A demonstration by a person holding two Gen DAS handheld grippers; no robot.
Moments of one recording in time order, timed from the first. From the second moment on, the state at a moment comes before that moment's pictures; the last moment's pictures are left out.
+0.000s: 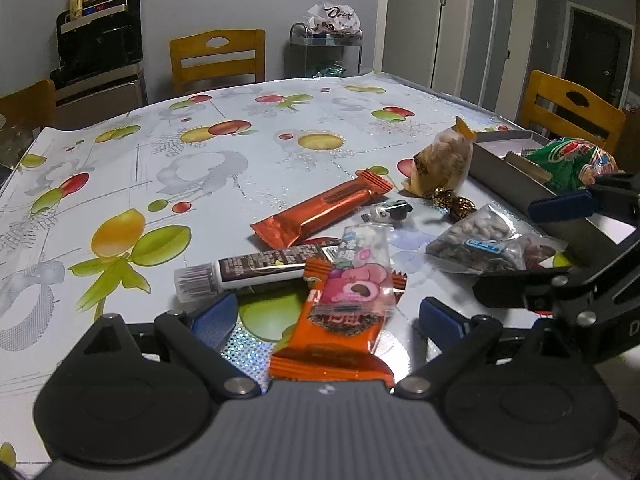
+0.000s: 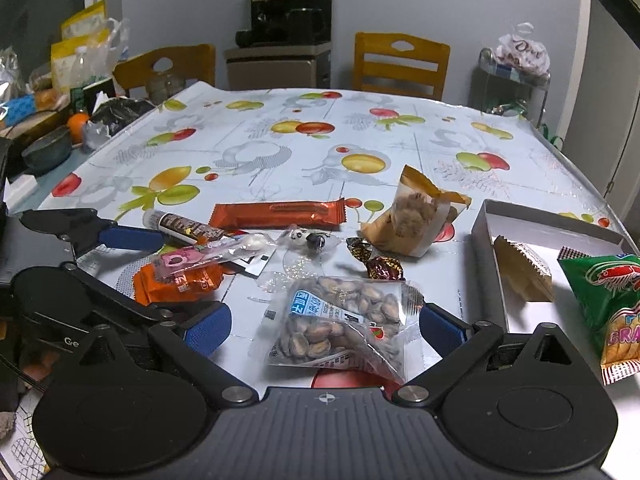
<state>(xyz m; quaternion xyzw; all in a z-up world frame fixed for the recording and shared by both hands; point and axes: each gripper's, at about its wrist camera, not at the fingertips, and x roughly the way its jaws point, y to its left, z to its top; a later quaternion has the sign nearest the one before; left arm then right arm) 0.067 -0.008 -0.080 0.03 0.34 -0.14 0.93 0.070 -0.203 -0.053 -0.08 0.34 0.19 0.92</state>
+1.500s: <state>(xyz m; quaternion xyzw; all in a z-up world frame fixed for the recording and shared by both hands) 0.028 0.001 -0.065 0.05 0.31 -0.16 0.94 0.048 -0.210 -0.044 -0.12 0.29 0.23 0.92</state>
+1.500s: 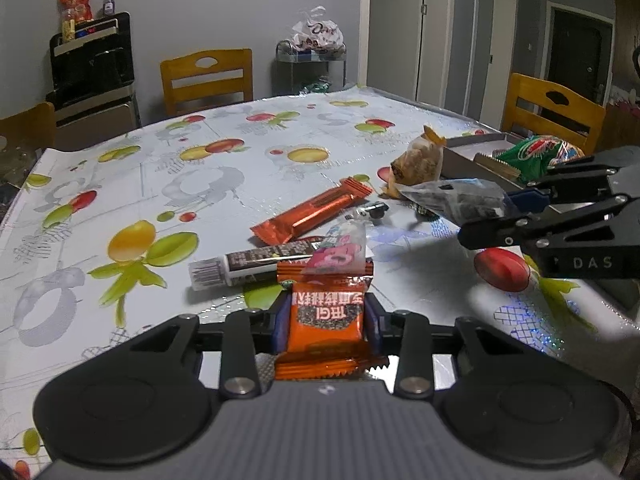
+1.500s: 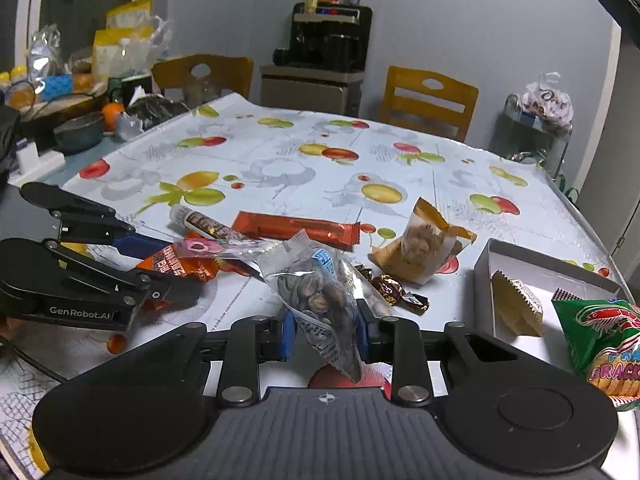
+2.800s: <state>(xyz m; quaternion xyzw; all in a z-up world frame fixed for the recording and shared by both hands) 0.005 -0.025 -0.013 0.06 0.26 -0.16 0.95 0.027 -0.253 -0.019 -0.07 0.24 0.24 0.94</state>
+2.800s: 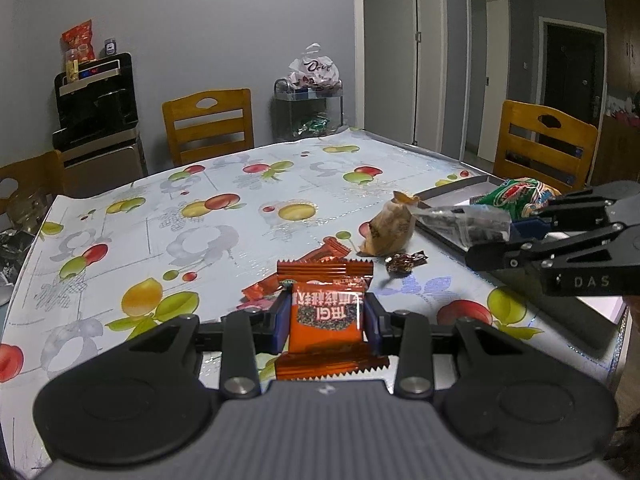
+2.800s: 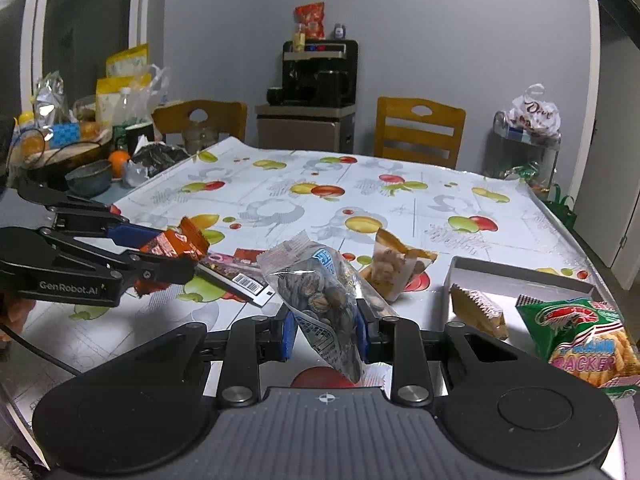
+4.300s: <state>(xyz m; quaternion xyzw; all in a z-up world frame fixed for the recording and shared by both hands) 0.016 -0.115 0.005 0.10 0.24 -0.25 0.93 -0.008 -0.368 -0.002 -0.02 0.21 0.13 0.97</state>
